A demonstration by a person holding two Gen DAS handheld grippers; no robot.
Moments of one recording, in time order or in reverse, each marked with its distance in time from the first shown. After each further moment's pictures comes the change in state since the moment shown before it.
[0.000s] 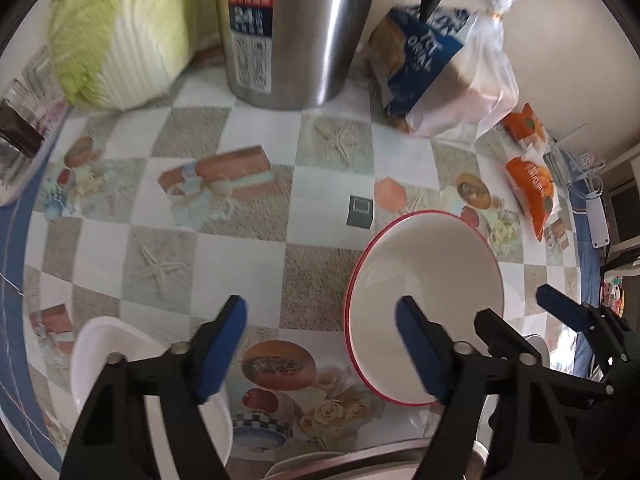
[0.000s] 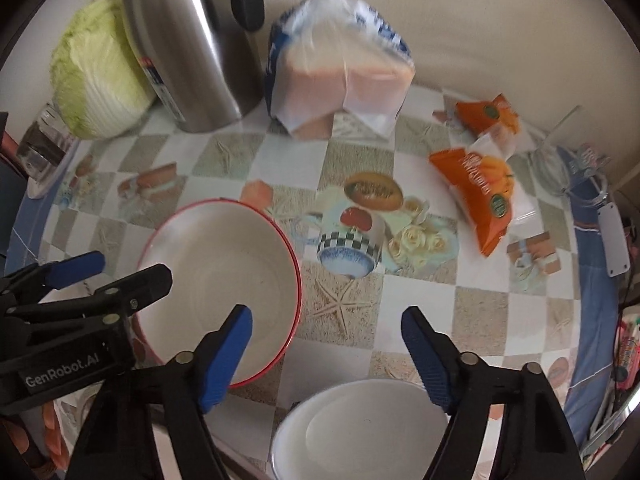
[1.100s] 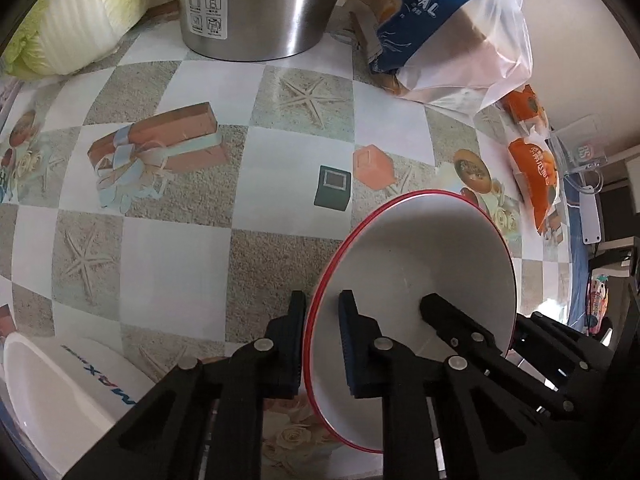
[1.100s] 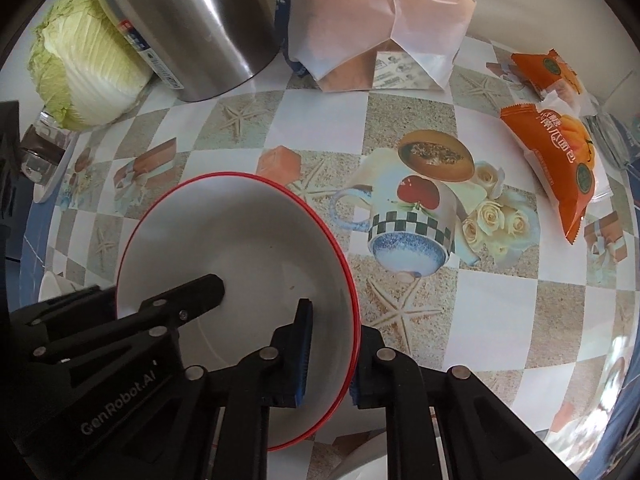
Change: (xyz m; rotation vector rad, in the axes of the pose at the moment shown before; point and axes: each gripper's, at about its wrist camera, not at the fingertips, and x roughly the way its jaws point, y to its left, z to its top) left arm 0.048 -0.009 0.006 -0.008 0.086 -0.096; right arm 0.061 0.020 0.009 0.042 0.099 0.128
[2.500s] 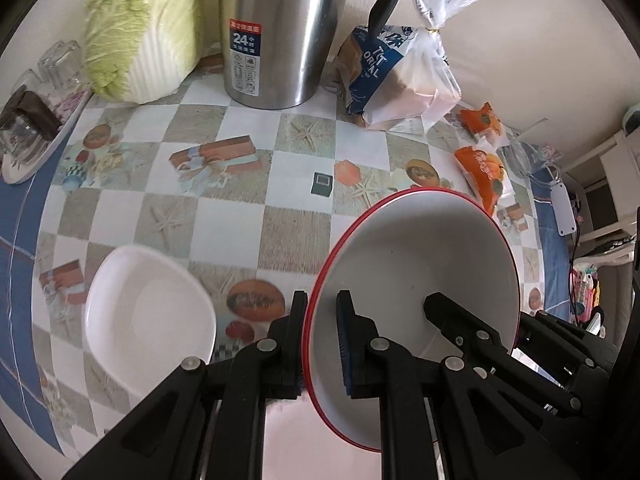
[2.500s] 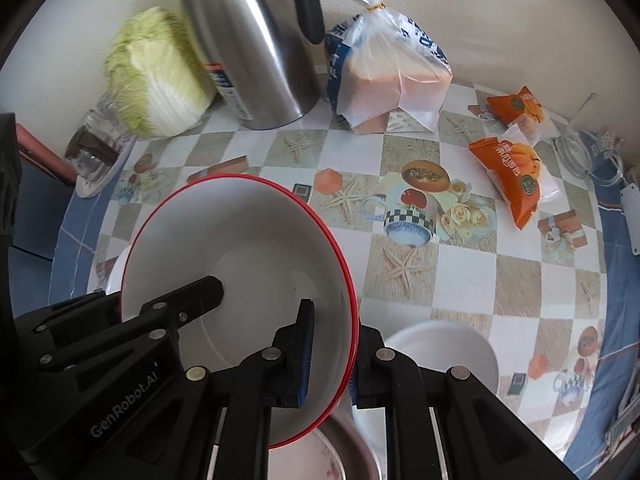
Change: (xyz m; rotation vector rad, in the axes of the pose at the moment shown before) left arm -0.108 -0.020 -0.054 -0.006 -0.099 0.041; right arm -0.106 0.021 -0.038 -0.027 -0.082 0.028
